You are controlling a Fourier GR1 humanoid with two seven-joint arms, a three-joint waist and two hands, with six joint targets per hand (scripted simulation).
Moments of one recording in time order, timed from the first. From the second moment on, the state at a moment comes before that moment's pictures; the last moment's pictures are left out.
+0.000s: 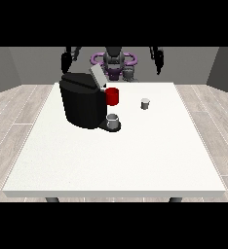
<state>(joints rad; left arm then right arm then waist) 0.01 0.14 -0.01 -1.60 -0.05 0.00 0.00 0.00 -0.10 -0.02 -1.59 -0.04 -0.03 0.02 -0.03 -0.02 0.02</state>
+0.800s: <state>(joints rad) -0.11 0.20 -0.03 -1.47 -0.12 -0.08 -0.01 -0.03 -0.05 -0.03 -1.53 -0.08 0.00 -0.13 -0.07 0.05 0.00</state>
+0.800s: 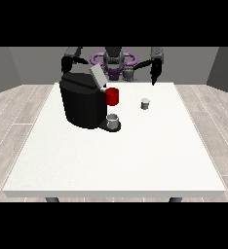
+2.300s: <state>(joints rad) -0.53 0.46 0.02 -0.83 -0.49 -0.09 -0.14 -0.21 -0.04 -0.02 -1.45 -0.01 -0.03 -0.19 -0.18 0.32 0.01</state>
